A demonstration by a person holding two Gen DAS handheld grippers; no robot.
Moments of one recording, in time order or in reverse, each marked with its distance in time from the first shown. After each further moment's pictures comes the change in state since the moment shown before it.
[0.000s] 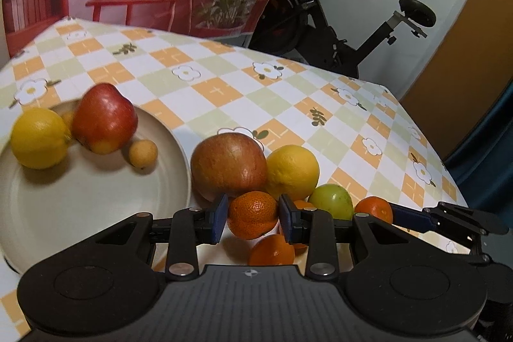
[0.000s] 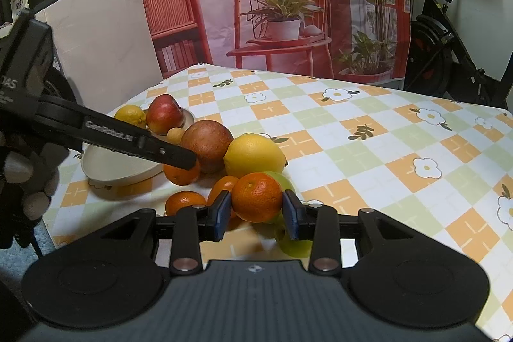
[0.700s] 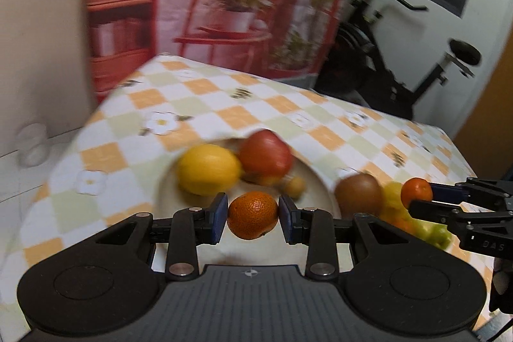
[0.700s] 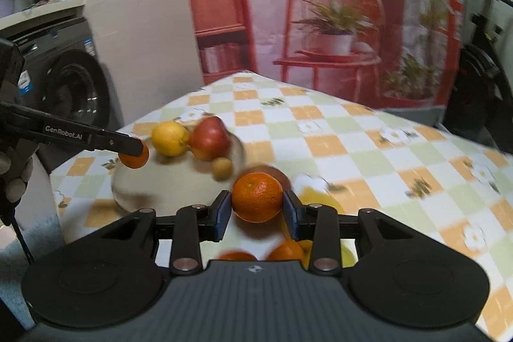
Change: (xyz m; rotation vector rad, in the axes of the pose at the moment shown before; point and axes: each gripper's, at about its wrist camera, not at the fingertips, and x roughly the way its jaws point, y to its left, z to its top) left arm -0.088 0.093 0.004 -0.067 -0.133 0.214; right arm 0.037 0.046 0.052 -0.149 0.006 0.125
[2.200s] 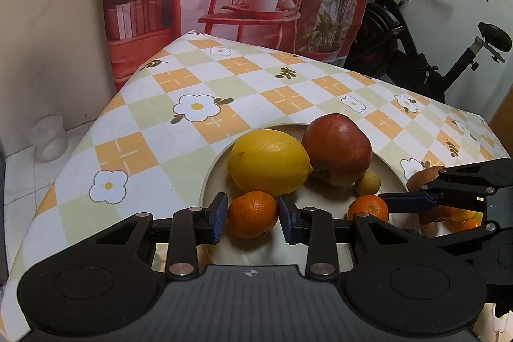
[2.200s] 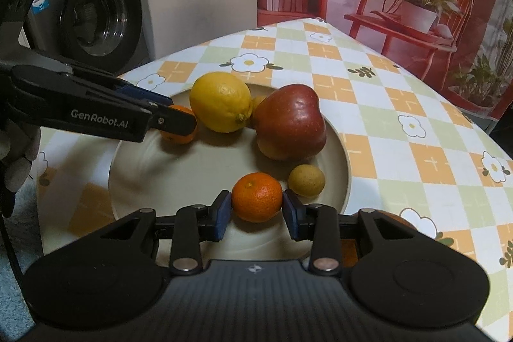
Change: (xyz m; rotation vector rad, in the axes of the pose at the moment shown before) left arm 0.051 0.031 0.003 0.022 0.067 0.075; right arm 0.143 0.064 0.024 -0.199 0.240 0.081
